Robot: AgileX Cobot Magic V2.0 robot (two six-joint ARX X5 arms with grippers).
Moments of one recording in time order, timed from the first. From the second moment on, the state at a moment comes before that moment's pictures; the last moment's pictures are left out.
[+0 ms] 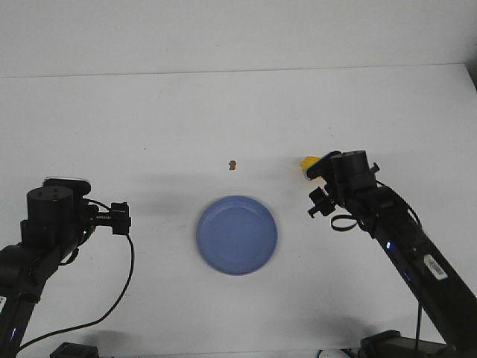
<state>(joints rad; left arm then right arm) -0.17 0.99 1.09 -0.69 0.00 -0.04 0.23 1.38 1.13 -0.67 0.16 -0.35</state>
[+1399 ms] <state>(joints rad) -0.18 0.99 1.09 -0.71 0.00 -0.06 0.07 1.80 1.36 -0.63 0.02 -0.55</state>
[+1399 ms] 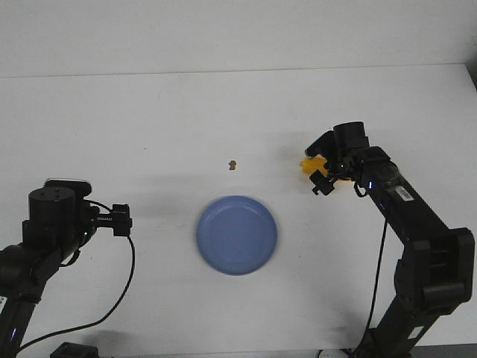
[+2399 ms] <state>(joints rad) -0.18 0.99 1.09 -0.71 0.00 -0.06 0.13 1.70 1.39 -0.75 -0.13 -0.33</state>
